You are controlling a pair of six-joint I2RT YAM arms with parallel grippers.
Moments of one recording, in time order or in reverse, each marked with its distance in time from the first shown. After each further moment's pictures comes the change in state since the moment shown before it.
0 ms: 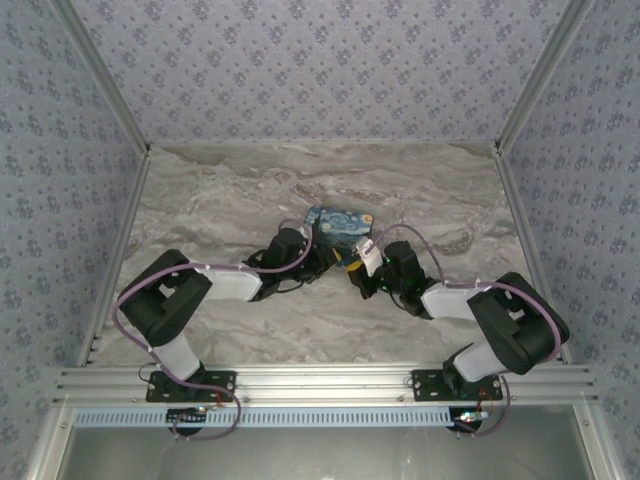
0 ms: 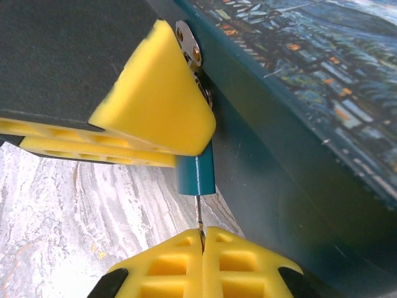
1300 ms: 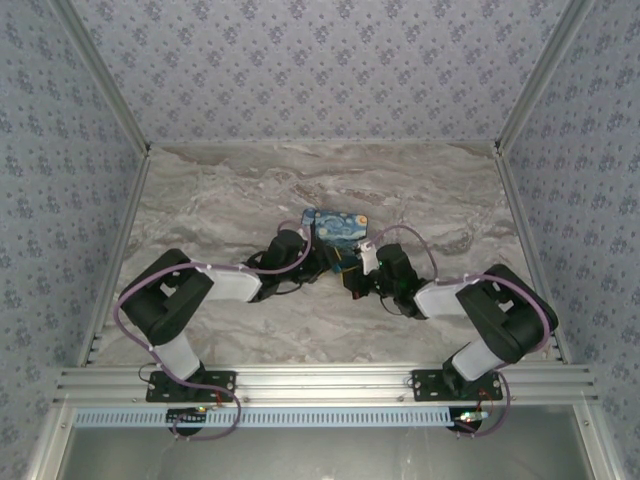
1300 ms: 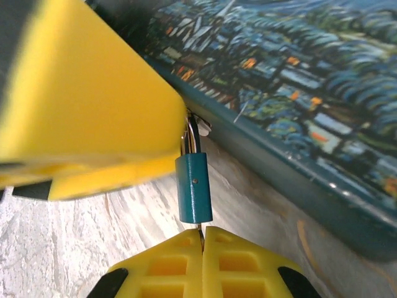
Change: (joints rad) left arm 0.008 0.006 -0.020 0.002 -0.013 0.026; right arm 0.048 0.063 0.005 0.022 0.025 0.410
